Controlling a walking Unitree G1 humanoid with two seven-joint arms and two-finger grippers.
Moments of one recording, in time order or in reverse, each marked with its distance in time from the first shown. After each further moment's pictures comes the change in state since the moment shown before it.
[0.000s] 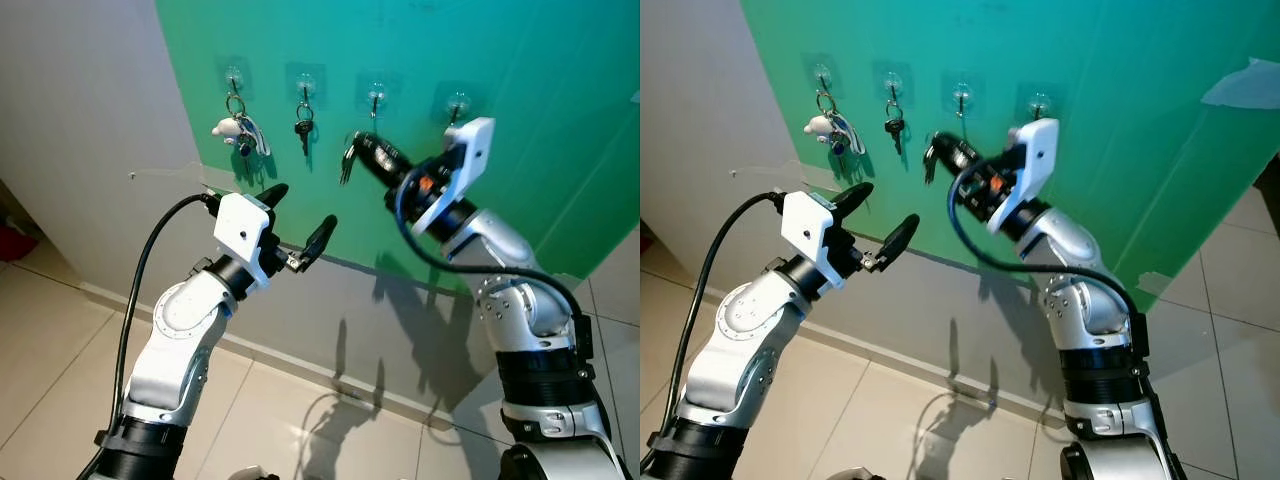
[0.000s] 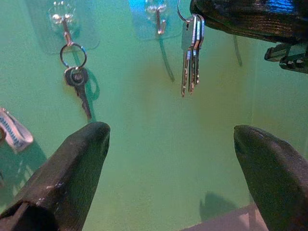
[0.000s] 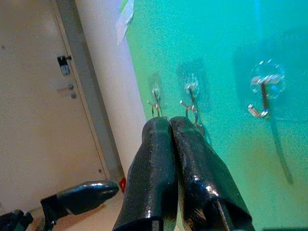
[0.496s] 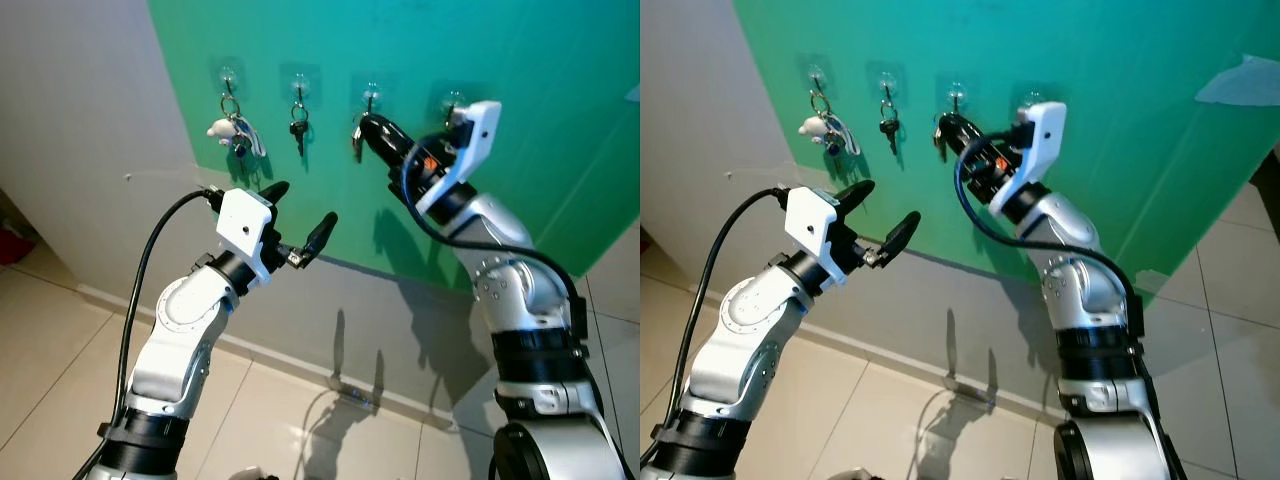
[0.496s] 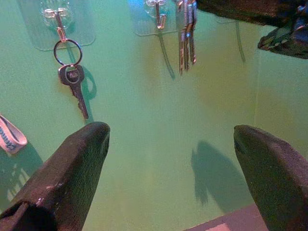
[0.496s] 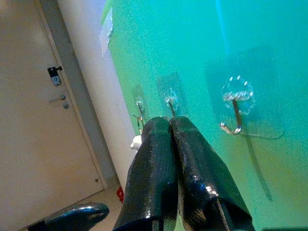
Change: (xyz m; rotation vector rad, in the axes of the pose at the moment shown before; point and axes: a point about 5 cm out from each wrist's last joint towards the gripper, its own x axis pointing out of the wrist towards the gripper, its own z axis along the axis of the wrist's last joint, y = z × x) left arm 0.003 0.003 -0.003 0.009 0.019 0.006; right arm 0.013 -0.011 0.004 0.034 -0.014 -0.040
